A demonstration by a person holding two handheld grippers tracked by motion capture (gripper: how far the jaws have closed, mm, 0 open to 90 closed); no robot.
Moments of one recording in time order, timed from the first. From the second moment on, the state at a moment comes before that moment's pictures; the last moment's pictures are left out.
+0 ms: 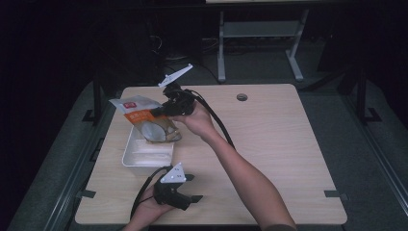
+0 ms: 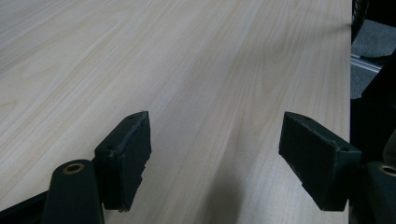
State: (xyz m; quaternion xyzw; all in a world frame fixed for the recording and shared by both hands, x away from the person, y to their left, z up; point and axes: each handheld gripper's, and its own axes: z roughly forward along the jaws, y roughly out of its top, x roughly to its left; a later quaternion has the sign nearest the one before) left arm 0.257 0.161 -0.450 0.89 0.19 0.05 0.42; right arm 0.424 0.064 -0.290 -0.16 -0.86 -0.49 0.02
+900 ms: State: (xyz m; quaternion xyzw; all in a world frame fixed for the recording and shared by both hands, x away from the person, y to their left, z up) left arm 0.255 0.162 -0.449 0.89 0.18 0.06 0.42; right arm 0.430 0.103 -0.348 -0.16 -0.85 -0.50 0.06
